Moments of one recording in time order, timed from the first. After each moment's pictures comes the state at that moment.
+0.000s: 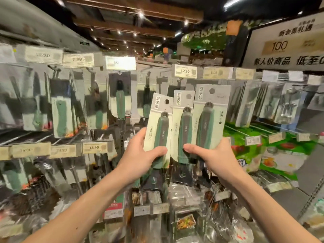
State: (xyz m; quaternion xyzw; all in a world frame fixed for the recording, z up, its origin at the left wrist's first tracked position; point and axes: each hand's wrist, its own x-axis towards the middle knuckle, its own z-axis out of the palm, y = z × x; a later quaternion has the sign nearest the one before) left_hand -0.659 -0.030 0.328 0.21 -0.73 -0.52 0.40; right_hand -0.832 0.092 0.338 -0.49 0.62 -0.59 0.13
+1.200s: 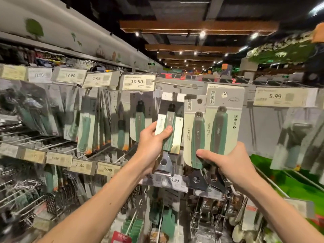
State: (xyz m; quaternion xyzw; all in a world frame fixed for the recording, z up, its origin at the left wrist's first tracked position) left_hand -0.747 -0.140 0.371 0.30 -0.56 -0.55 0.55; right_hand -0.930 -0.048 0.371 -0.60 0.53 -0.56 0.20
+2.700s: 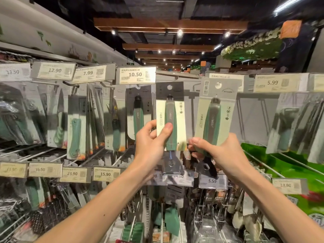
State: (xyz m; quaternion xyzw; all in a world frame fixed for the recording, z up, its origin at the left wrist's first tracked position) left_hand -0.730 -0.133 0.360 0.28 -0.59 -0.53 0.55; right_hand -0.894 -0.060 0.360 -0.56 0.51 -0.61 0.22
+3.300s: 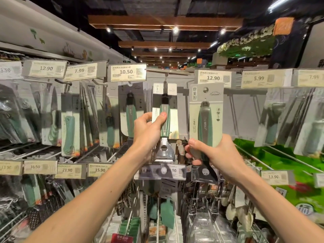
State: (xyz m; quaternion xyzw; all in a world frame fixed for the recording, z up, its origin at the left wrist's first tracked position) left_hand -0.751 -0.158 0.369 0.35 -0.59 -0.46 0.56; right_hand -0.901 -0.043 0.350 -0.55 0.50 -0.60 0.28
